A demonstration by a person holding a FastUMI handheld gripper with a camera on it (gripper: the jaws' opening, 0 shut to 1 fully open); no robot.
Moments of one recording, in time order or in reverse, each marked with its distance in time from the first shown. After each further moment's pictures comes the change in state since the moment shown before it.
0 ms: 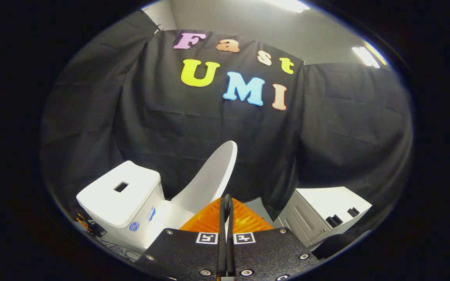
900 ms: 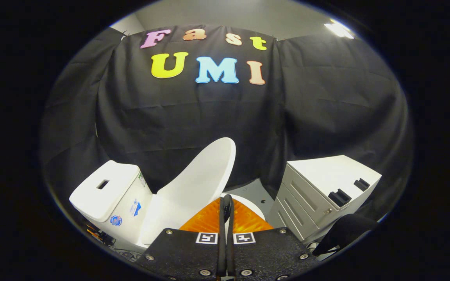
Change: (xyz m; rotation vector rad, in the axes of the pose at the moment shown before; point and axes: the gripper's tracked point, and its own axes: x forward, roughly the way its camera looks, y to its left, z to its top) arm 0.025 -0.073 -0.069 0.186 0.114 -0.028
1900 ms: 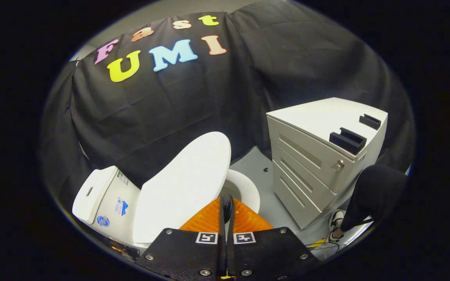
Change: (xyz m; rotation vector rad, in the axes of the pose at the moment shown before) arm 0.050 -0.089 -0.111 0.297 0.168 -0.025
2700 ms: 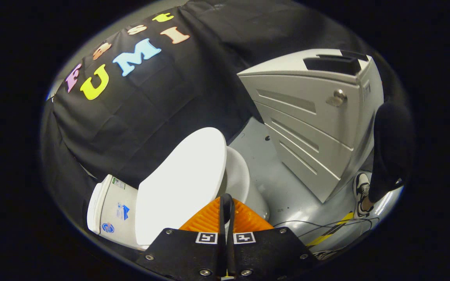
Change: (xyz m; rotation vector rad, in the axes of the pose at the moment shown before) arm 0.046 -0.056 -0.072 0.274 0.148 0.052
